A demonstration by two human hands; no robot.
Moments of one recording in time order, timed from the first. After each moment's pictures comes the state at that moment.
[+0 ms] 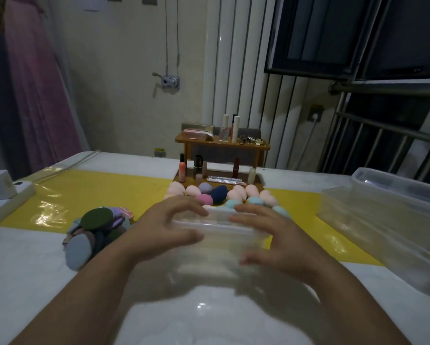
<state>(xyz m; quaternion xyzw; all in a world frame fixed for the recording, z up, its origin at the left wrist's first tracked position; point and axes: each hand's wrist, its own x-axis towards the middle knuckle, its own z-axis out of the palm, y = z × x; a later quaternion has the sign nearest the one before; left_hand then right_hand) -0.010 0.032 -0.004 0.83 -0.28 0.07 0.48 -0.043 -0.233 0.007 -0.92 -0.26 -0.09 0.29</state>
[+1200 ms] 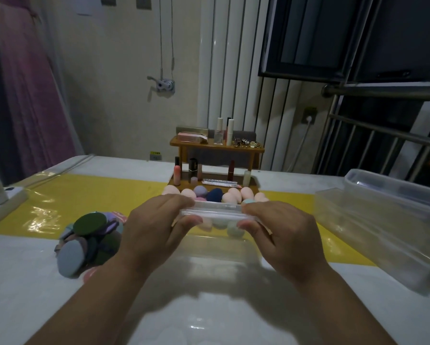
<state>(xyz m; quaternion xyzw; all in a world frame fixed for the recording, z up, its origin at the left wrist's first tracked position) -0.020 0.014 -0.006 0.81 -0.29 0.46 0.23 -0.044 -0.230 0.004 -0.80 -0.30 -0.49 0.15</state>
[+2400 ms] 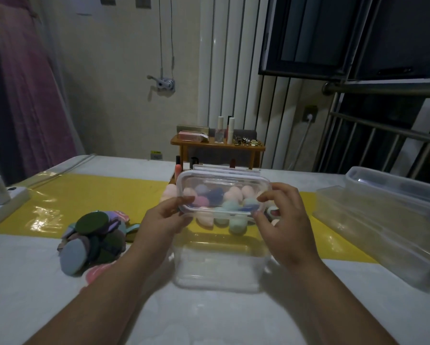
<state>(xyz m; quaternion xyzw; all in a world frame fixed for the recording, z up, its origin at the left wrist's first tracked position) -0.003 0.001 -0.022 0.64 -0.08 0.05 0.77 -0.028 -0.228 -0.010 -0.85 -0.10 -0.37 0.37</state>
